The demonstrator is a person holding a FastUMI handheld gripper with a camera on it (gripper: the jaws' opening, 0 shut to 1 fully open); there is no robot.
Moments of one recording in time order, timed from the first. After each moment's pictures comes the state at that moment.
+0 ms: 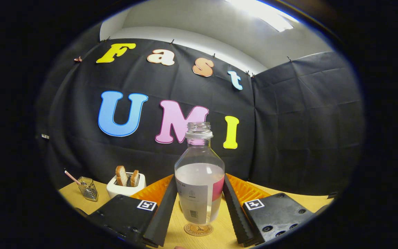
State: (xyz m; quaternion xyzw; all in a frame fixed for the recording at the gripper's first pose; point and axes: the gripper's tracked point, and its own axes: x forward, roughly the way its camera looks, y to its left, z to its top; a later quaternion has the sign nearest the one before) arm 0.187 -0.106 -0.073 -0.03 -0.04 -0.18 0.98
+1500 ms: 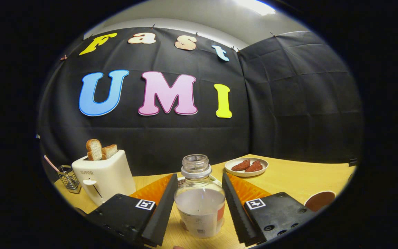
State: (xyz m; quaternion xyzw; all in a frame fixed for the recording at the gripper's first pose) arm 0.238 -0.144 -0.196 0.04 0.01 -0.22 0.98
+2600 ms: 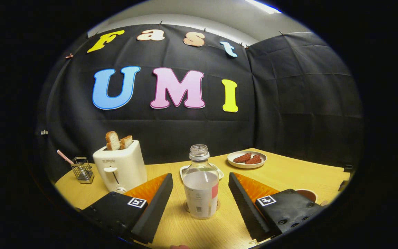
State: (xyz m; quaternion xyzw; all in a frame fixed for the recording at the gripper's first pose) arm 0.179 -0.112 -0.180 0.02 0.04 -0.18 0.98
